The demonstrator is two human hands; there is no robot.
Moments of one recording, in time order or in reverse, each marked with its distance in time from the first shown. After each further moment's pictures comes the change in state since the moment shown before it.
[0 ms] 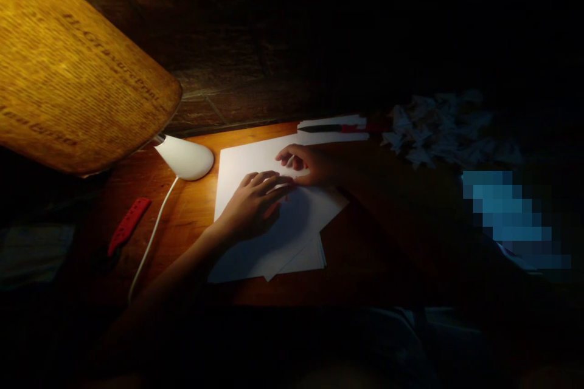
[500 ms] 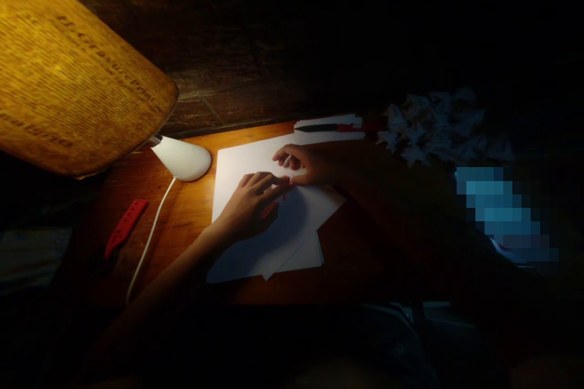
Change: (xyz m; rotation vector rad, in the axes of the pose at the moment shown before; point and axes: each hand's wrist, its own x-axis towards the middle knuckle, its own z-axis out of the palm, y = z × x) left_hand 0.000 0.001 0.000 -0.017 0.012 -0.016; right_hand -0.001 -0.002 -0.002 0.001 -0.027 0.003
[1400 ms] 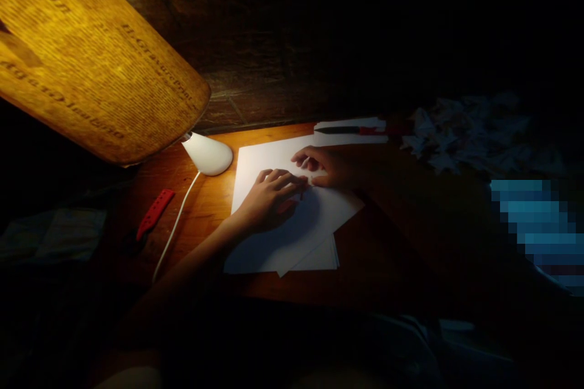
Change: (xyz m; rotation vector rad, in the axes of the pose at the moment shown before) left_hand 0.001 -0.002 -0.001 -0.015 -0.033 -0.054; right_hand -0.003 0.006 0.001 -0.009 -0.010 -0.059
